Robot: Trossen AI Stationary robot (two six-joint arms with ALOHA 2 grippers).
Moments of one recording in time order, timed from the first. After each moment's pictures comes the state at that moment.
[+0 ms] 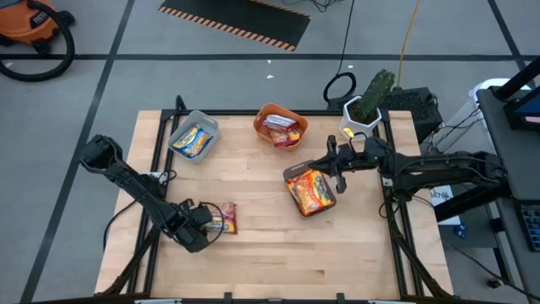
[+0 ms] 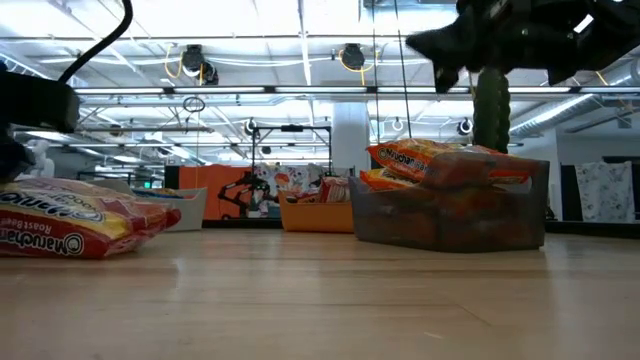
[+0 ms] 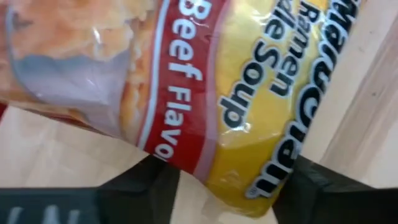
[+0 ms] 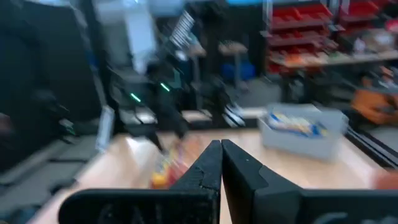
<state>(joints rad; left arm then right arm) -0.72 1.44 0.62 -0.58 -0.25 -1.16 -0.22 0.97 0.36 0.64 -0.34 0.11</state>
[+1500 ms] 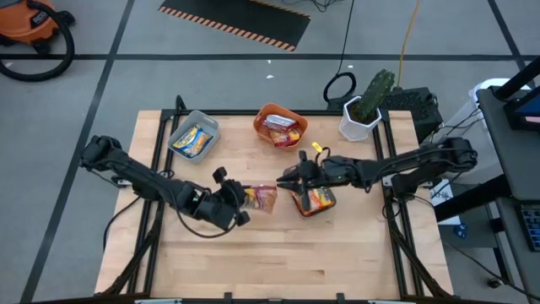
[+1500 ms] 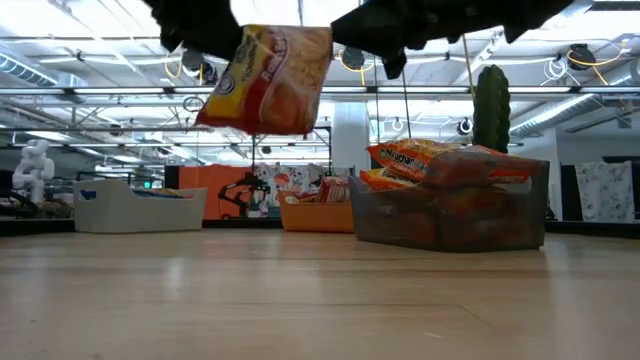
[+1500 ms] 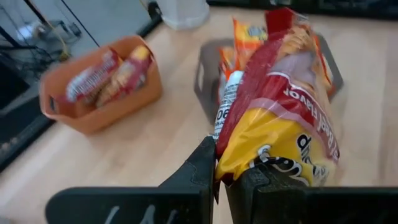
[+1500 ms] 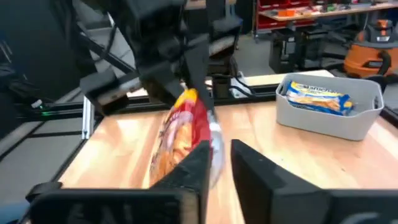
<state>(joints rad) -0.42 1.45 1.03 -0.40 -0.80 -0.50 0.08 1.38 0.75 0.44 0.03 0.13</state>
